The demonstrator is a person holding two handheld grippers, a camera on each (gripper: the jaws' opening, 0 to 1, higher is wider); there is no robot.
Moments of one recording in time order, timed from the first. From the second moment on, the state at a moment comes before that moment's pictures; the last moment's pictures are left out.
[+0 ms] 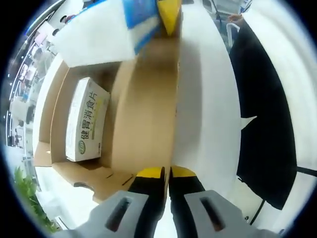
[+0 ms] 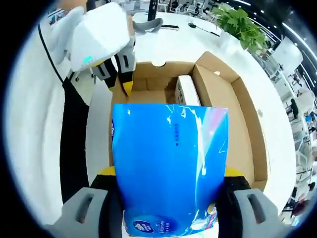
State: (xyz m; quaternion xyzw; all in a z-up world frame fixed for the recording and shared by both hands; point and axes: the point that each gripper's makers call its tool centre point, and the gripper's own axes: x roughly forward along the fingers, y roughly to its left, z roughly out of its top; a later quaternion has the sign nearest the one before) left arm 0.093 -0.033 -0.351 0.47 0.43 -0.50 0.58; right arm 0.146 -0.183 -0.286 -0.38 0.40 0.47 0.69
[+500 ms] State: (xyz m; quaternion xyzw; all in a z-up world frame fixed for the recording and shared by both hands) left arm 0.093 -0.032 -0.351 0.47 0.44 -0.50 0.58; right arm 0.154 -0.207 -0.253 -0.41 0.36 0.47 0.70
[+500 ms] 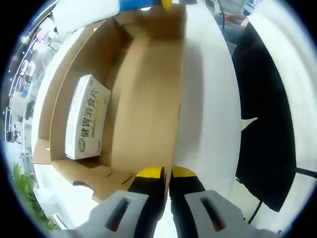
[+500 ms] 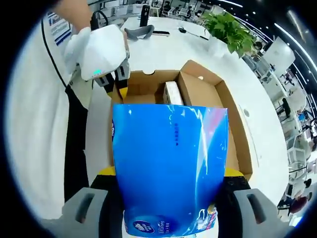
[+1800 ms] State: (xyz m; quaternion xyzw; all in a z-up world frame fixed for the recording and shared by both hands) left arm 0.094 -0.033 -0.351 0.47 0.44 -0.50 0.59; right arm 0.161 -0.296 -0.209 -0.45 0.38 0.45 0.67
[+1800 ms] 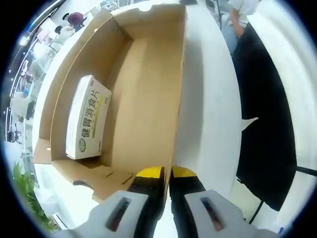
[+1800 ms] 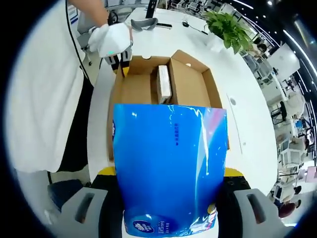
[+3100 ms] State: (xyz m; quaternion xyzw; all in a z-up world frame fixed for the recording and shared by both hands) left arm 0.093 -0.033 -0.351 0.47 0.44 -0.50 0.58; right arm 0.147 -0.370 -0.227 -0.50 0.42 0.46 0.60
